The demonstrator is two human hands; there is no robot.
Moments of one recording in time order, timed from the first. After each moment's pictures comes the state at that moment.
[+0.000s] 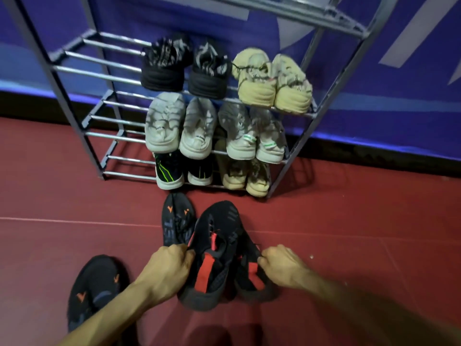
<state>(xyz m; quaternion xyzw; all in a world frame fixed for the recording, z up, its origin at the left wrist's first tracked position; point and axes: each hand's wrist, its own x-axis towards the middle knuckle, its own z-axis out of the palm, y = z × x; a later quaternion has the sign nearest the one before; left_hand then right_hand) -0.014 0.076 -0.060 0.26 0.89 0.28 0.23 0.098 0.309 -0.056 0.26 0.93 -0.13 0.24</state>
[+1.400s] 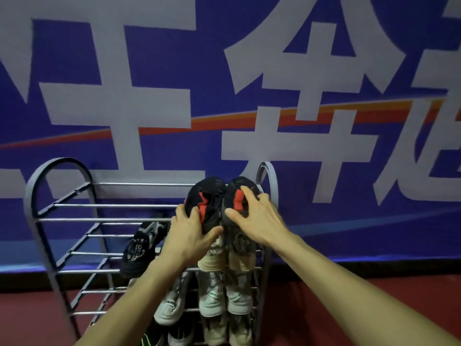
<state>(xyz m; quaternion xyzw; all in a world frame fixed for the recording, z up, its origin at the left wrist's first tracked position) -0.133 0.266 0.253 0.30 0.91 0.27 -0.07 -0.044 0.425 0.286 0.19 0.94 -0.20 -0.19</state>
